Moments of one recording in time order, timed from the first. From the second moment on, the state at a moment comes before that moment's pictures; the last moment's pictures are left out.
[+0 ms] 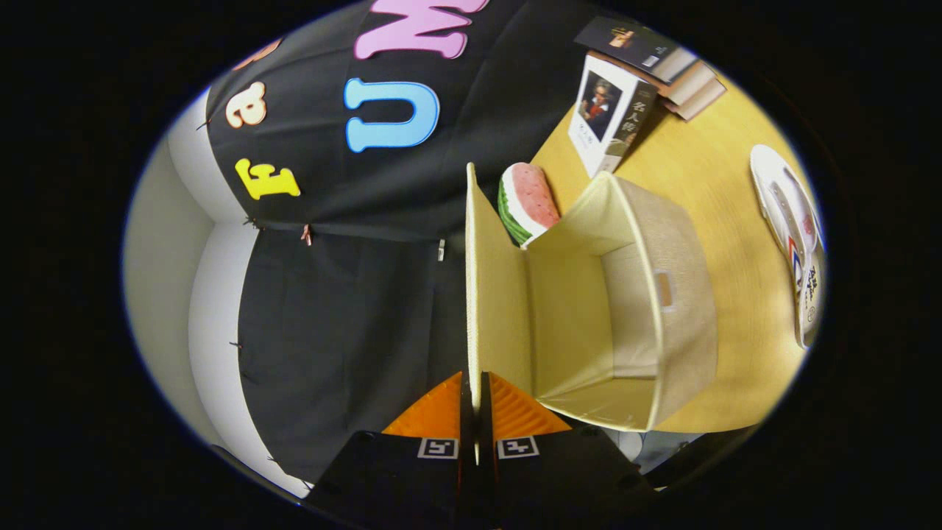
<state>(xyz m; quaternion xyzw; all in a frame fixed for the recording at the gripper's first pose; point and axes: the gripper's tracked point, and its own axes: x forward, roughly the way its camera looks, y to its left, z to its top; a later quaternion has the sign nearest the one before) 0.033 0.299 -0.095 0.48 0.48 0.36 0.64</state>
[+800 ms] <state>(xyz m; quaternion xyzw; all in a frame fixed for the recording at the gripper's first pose) 0.024 0.509 -0.088 0.43 0.51 0.36 0.65</state>
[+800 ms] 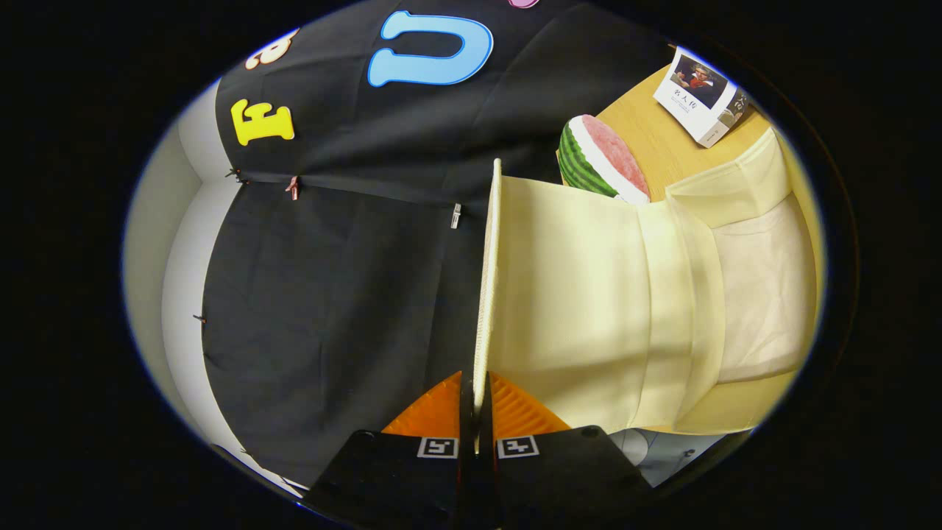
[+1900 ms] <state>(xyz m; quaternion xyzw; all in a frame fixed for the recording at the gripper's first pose) 0.068 0.251 -0.080 0.10 0.29 0.17 0.93</state>
